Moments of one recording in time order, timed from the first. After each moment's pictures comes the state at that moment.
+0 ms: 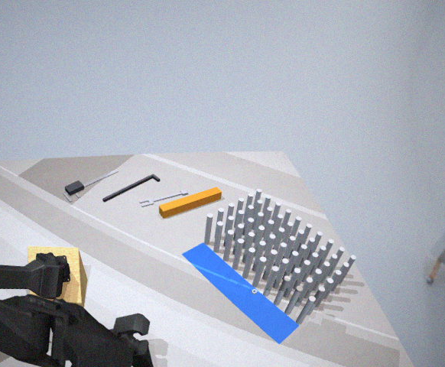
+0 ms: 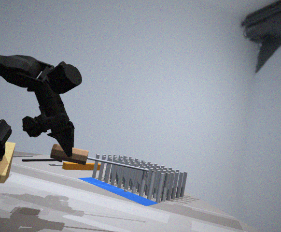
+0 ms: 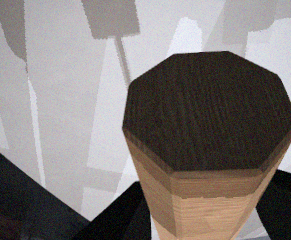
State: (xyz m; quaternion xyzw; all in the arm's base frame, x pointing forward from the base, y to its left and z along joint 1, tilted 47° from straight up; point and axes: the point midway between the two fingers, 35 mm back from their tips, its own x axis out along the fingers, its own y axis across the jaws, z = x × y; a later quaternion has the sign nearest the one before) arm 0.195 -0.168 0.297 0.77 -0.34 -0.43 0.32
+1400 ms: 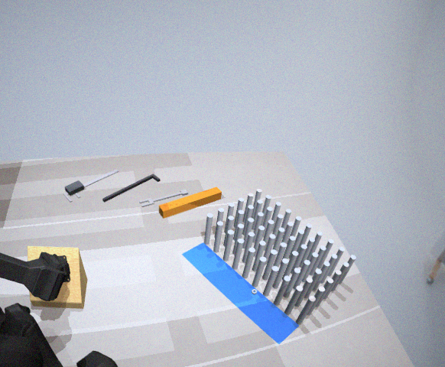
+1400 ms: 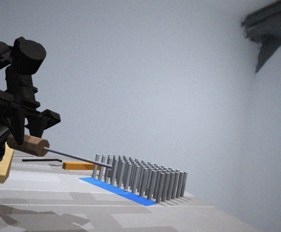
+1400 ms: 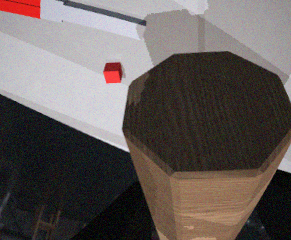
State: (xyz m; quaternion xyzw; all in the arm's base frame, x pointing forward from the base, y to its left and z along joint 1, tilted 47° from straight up) arm 0.097 -0.189 0.365 0.75 -0.57 -0.28 0.19
